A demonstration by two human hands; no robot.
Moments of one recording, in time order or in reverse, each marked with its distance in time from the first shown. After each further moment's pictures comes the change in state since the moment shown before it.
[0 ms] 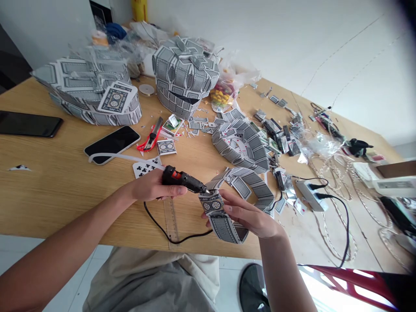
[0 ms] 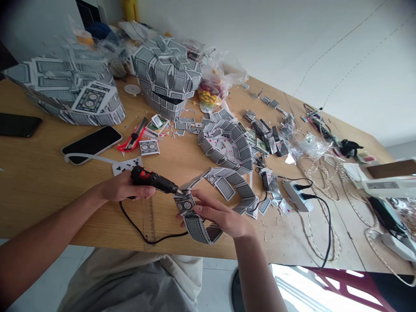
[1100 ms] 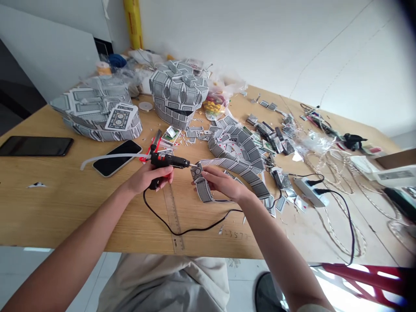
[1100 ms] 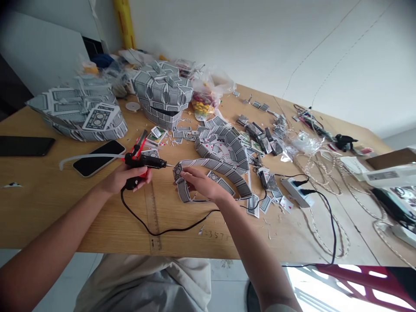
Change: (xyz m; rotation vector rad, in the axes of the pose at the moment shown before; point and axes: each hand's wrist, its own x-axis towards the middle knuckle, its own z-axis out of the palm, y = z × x) left_hand 0.007 -0.012 -0.031 -0.234 0.218 0.149; right_hand 0.087 -0.029 -0.013 -0.276 0.277 -0.102
